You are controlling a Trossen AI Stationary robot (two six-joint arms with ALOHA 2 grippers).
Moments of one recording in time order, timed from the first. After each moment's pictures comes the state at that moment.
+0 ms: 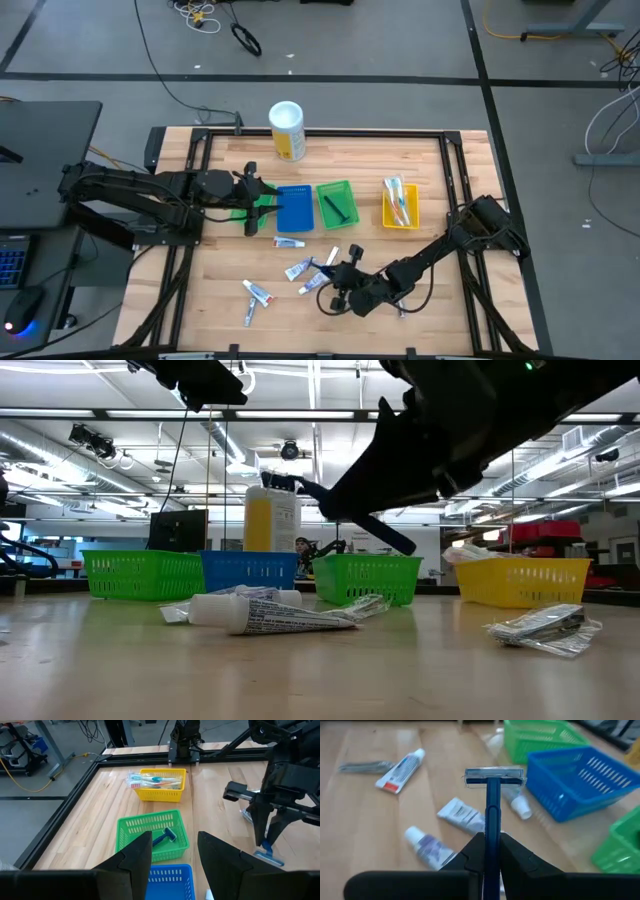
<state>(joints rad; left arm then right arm) -0.08 0.94 0.78 -0.22 -0.22 0.01 0.57 1.97 1.09 0.17 0.80 0.44</state>
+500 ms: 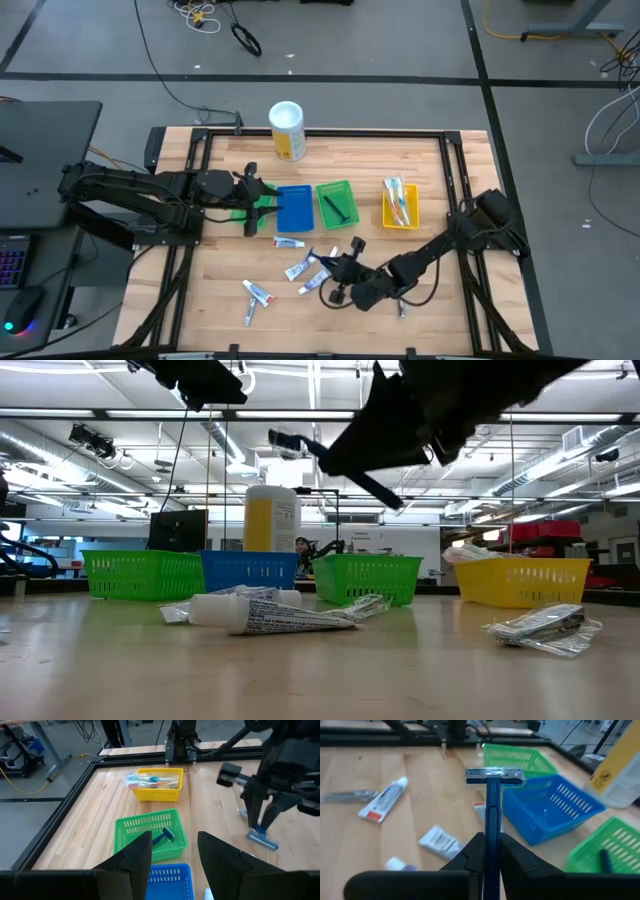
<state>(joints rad) -0.08 0.94 0.78 -0.22 -0.20 0.02 0.55 1.91 1.09 0.17 0.88 0.37</state>
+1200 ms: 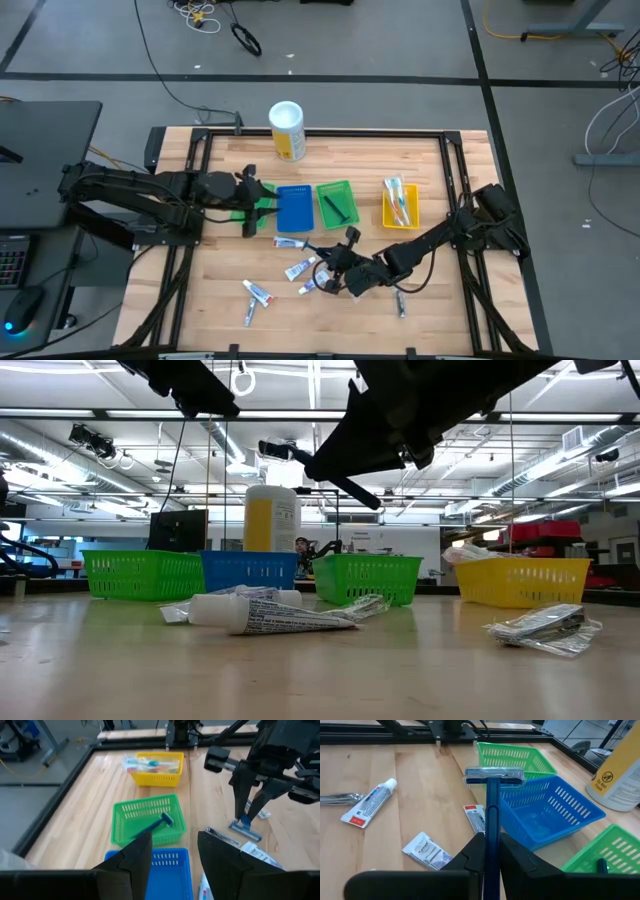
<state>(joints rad) -0.08 0.94 0.78 -0.30 -0.20 -0.01 0.47 1.88 1.09 0.16 0.78 0.32</state>
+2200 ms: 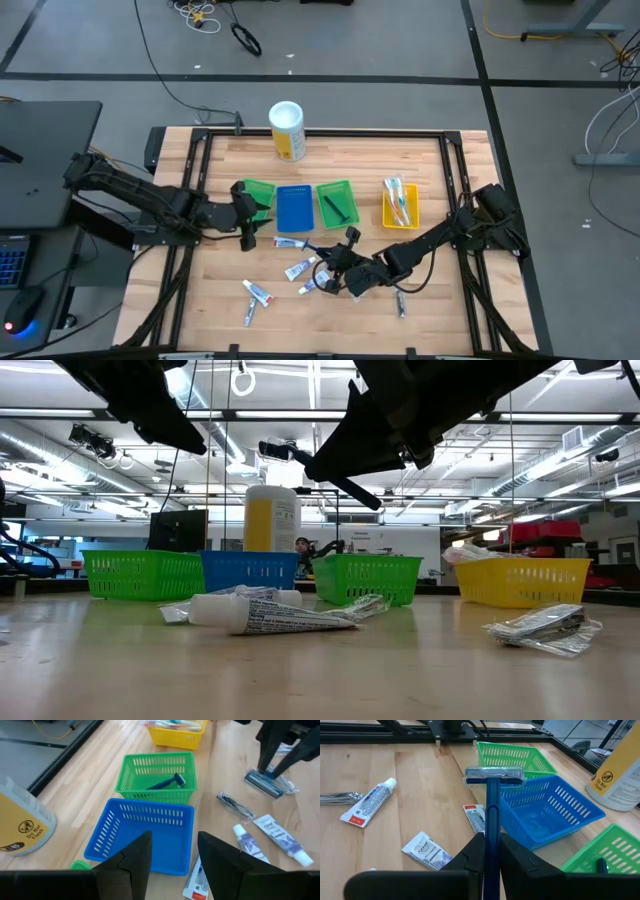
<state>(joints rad) -0.31 0.94 0.66 -0.37 -0.53 -0.30 0.47 1.88 1.09 0.16 0.78 0.32</state>
